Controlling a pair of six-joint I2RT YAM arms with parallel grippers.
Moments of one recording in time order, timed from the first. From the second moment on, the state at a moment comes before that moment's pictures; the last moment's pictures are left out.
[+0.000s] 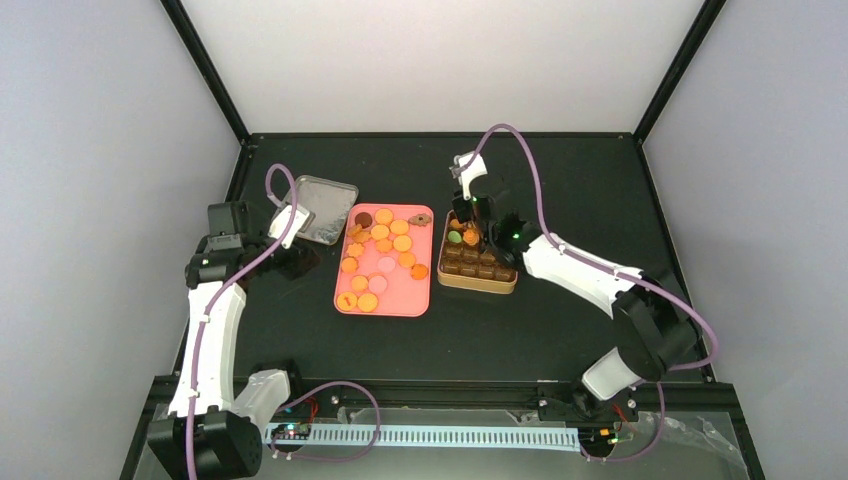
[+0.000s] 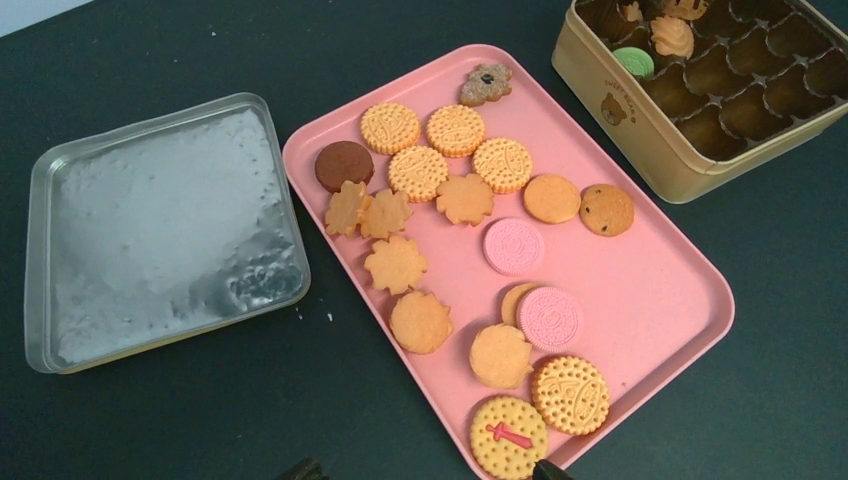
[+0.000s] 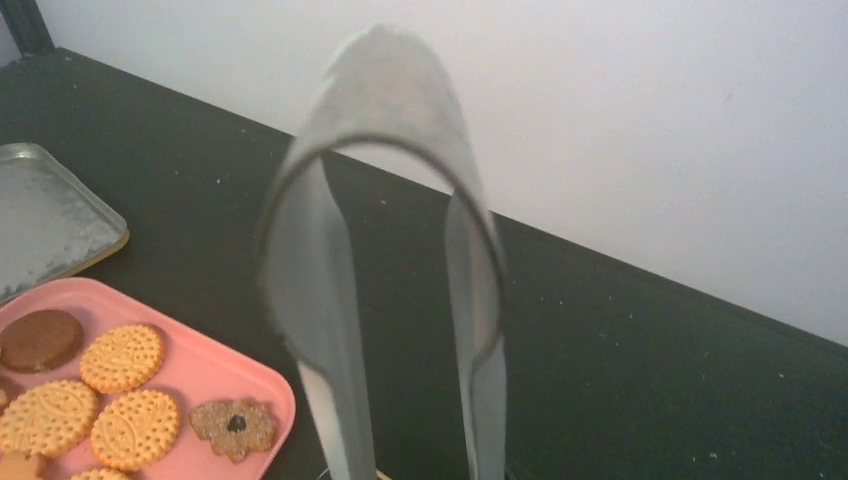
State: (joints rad) left arm 0.18 0.95 0.92 -0.85 0.58 0.55; right arm 0.68 1.55 1.05 0.16 0.39 -0.04
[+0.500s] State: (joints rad) left arm 0.18 0.93 0.91 -0.85 0.59 0.55; right arm 0.68 1.40 0.94 0.13 0.36 0.01
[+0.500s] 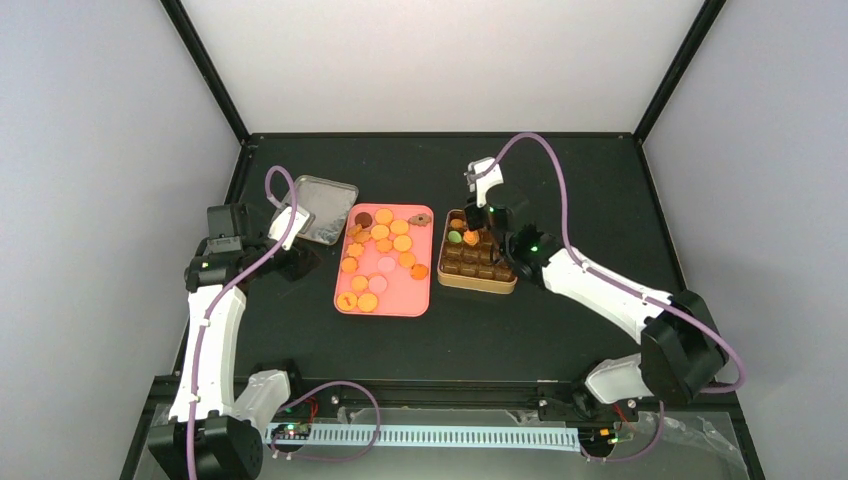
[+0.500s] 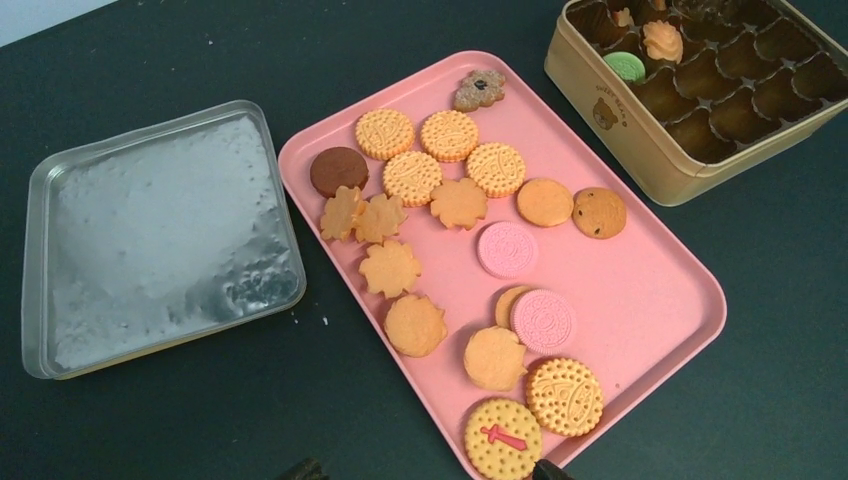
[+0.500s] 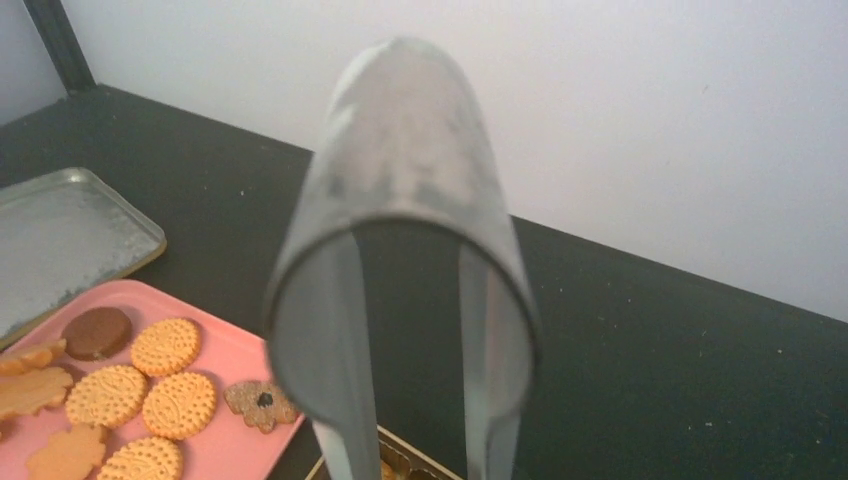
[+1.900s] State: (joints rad) left arm 0.18 0.92 0.91 -0.85 0.63 0.55; right arm 0.68 1.36 0.93 0.12 0.31 0.05
